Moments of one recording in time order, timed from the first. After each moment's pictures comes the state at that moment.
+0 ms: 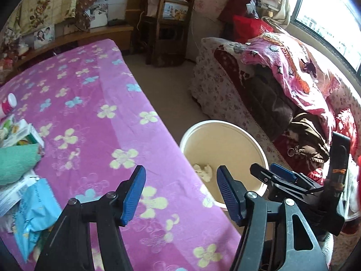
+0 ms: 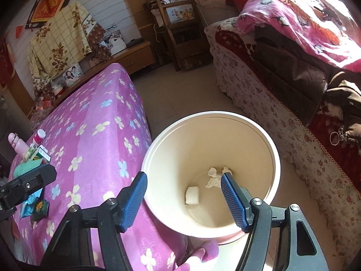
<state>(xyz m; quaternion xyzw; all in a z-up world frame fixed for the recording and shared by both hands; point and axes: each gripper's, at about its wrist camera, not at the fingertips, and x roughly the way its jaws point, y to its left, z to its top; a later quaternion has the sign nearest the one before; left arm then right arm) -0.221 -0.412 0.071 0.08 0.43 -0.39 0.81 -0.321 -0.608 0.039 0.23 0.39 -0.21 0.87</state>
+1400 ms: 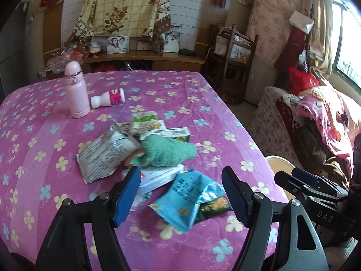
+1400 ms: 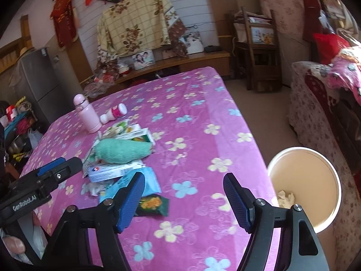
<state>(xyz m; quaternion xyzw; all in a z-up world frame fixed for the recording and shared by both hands) -0.187 -0.180 0.122 0.00 0.37 -0.24 0.90 -0.252 -0.398 0.120 0.14 0.36 -0.04 0.92</state>
